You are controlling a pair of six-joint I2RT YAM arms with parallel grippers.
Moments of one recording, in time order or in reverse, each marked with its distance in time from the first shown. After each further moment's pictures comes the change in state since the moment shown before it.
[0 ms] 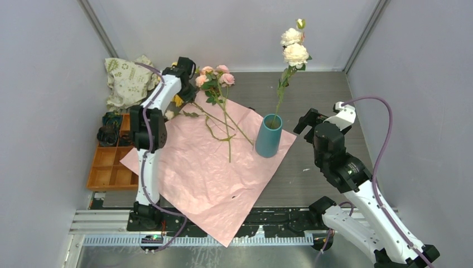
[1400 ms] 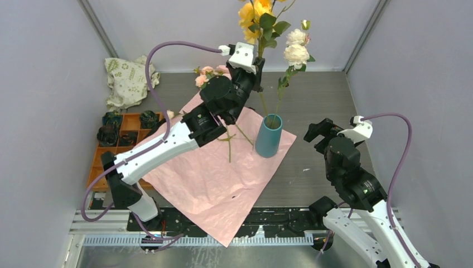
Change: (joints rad) left arm -0.827 -0.754 -0.385 1.088 -0.376 1.027; right arm 0.000 -0.168 -0.014 -0.122 0.018 0.074
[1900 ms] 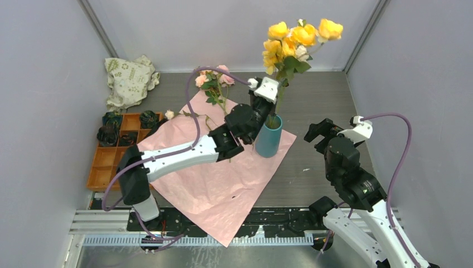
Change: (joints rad) left arm -0.071 0.078 -0.251 0.319 -0.013 0.098; right arm 0.000 0.000 -0.003 0.000 0.012 -0.006
